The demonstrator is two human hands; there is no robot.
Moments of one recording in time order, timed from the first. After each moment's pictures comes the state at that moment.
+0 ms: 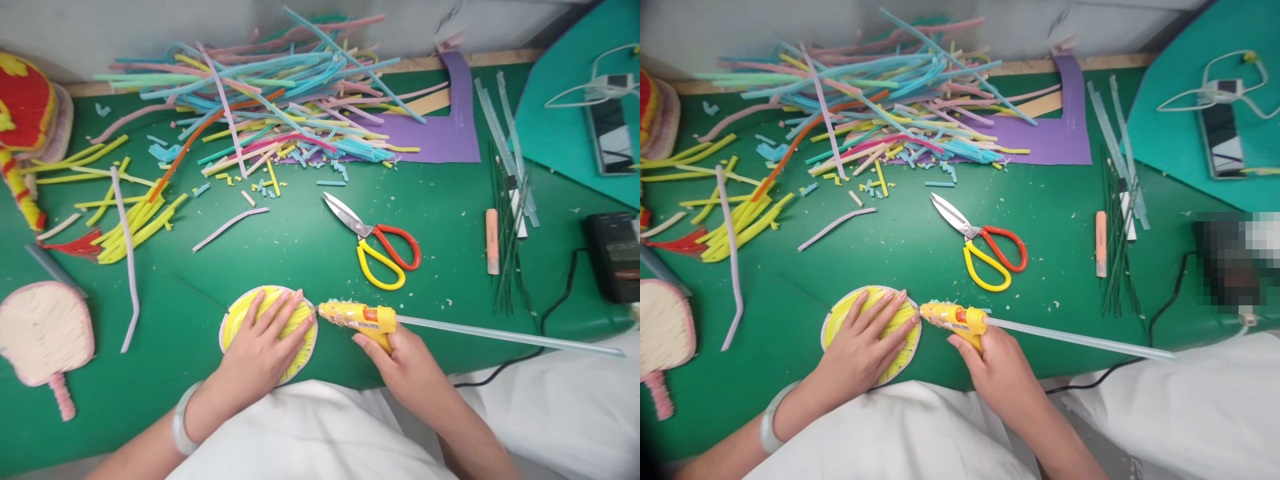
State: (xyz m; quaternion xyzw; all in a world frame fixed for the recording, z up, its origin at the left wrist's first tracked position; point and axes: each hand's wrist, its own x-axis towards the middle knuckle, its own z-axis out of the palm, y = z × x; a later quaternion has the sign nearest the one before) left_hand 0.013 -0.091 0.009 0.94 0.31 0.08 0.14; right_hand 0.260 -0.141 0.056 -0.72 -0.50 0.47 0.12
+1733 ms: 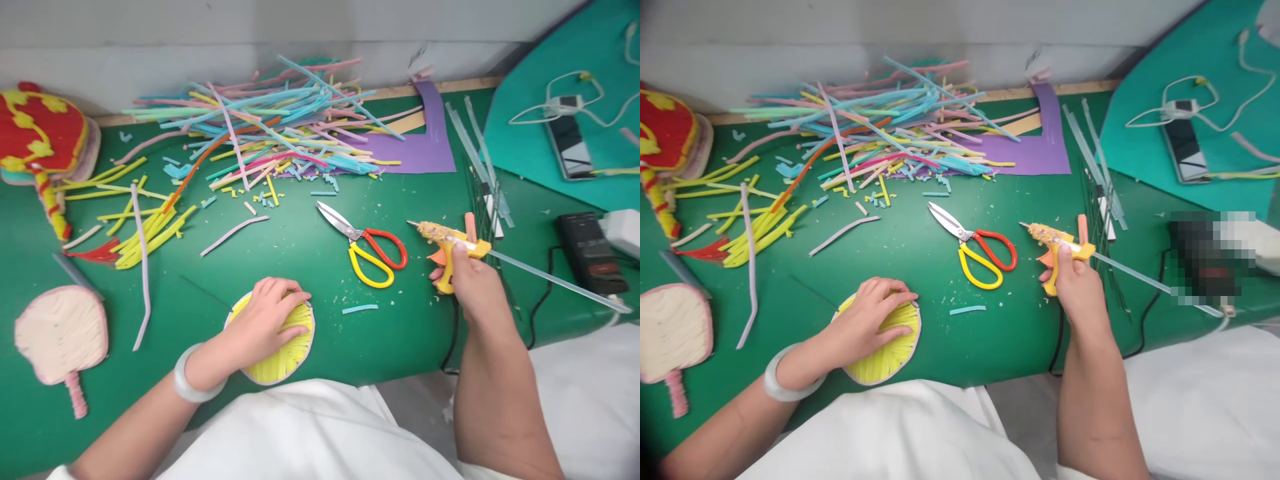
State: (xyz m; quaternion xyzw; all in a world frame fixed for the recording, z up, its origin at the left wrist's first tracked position) left_hand 0.024 -0.044 0.026 0.89 0.32 0.03 0.31; right_hand 0.386 -0.092 0.032 -0.91 -0.30 0.24 0.17
